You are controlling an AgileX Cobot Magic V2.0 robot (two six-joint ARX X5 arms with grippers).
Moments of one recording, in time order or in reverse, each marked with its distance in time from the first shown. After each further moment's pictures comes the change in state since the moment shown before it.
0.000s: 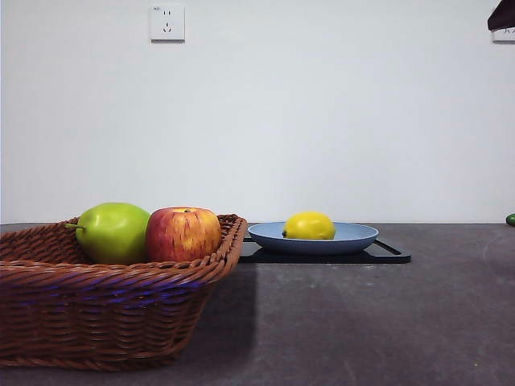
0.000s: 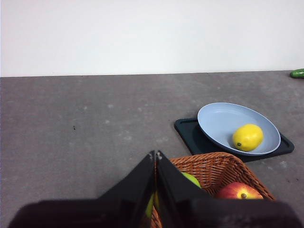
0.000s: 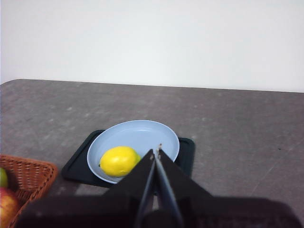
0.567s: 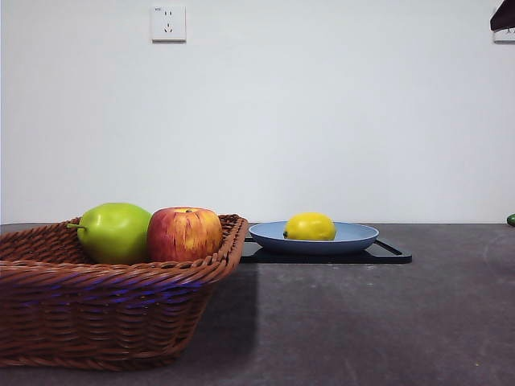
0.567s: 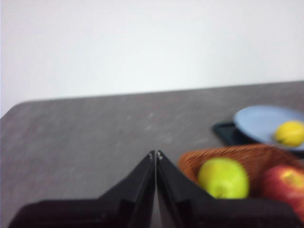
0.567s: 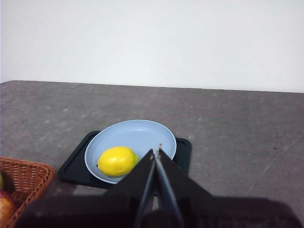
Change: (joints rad) left arm 0.021 -0.417 -0.263 -0.043 -0.145 0.081; right arm 0.000 0.000 0.000 0.000 0.017 0.000
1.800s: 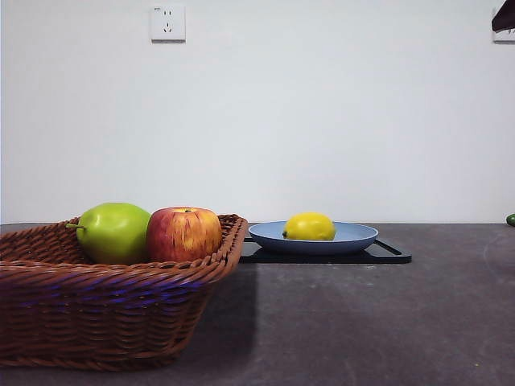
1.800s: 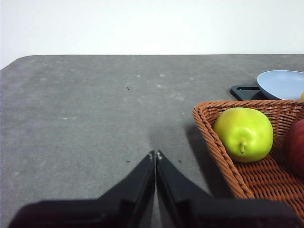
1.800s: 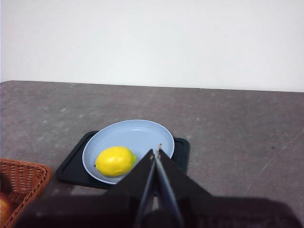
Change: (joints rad) left arm 0.036 -0.121 -0.235 0.042 -0.005 -0.036; right arm 0.000 0.000 0.000 -0.001 0.001 0.000
